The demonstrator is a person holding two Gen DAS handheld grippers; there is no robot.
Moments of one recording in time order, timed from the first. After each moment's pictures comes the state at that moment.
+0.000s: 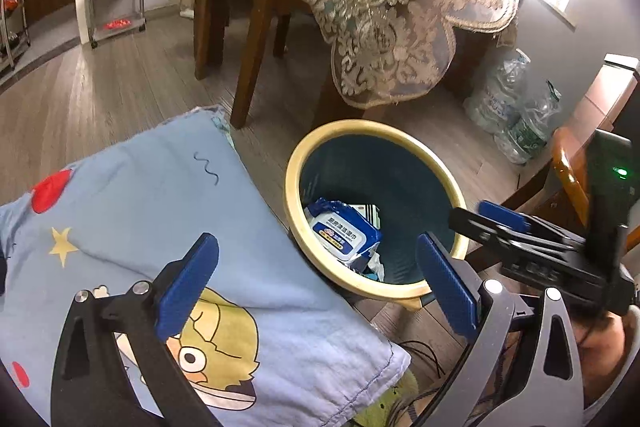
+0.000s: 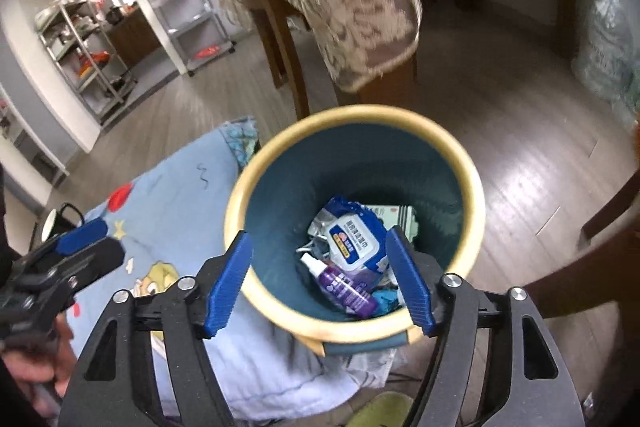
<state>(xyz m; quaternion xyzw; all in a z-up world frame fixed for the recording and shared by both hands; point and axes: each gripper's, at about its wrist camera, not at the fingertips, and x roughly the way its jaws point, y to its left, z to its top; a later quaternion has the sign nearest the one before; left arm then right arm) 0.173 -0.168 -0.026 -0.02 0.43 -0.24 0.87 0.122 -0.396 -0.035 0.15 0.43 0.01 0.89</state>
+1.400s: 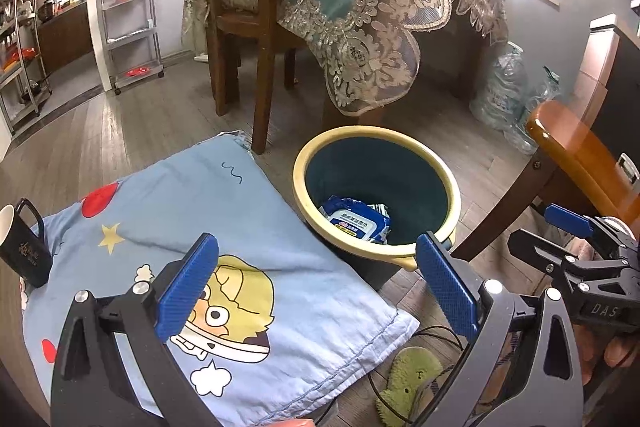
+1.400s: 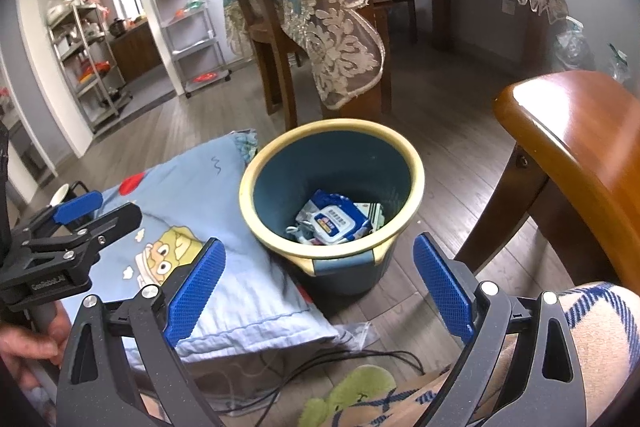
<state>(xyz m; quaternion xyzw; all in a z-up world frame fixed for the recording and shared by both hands) 0.081 -0.161 -0.003 0.04 0.37 -0.21 0.91 0.009 -0.379 -0.005 0.11 0.37 -0.02 0.92</state>
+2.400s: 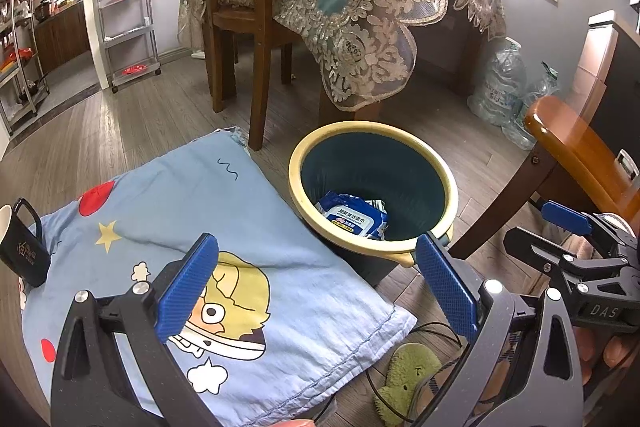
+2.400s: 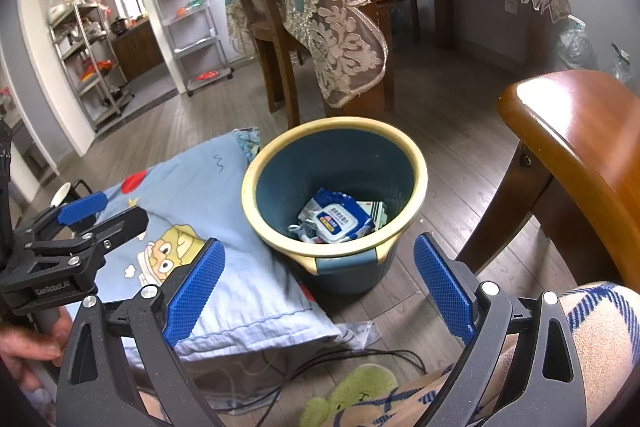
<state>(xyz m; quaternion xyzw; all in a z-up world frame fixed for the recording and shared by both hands) 0.079 -0.164 -0.005 0.04 0.37 -0.22 0.90 0.009 -0.377 -0.006 0.11 0.37 -0.02 0.92</state>
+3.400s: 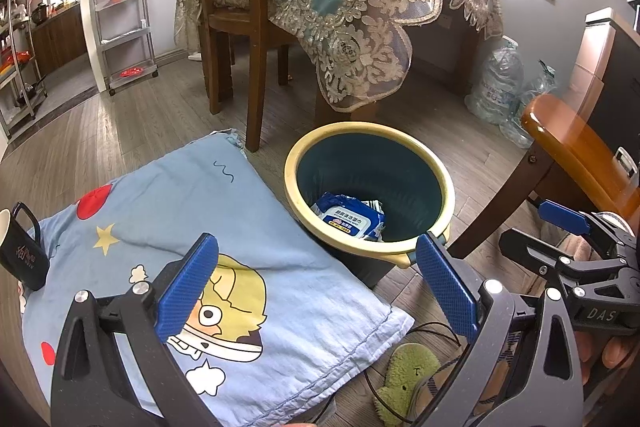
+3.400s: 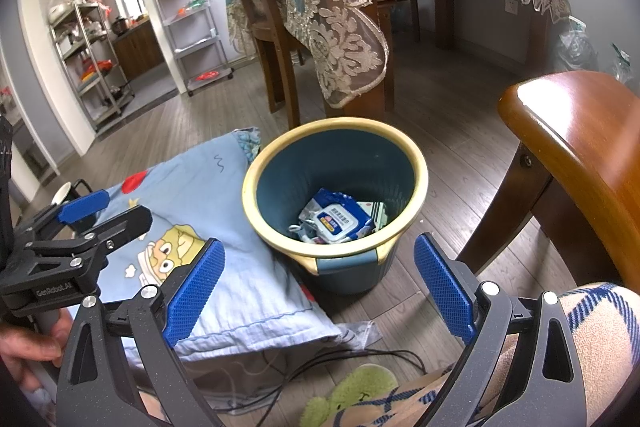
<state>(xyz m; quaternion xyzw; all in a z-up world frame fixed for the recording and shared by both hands) 0.079 -0.167 -0.004 0.04 0.37 -0.22 0.90 0.009 -0.376 -0.006 0.11 0.37 -0.02 0.92</state>
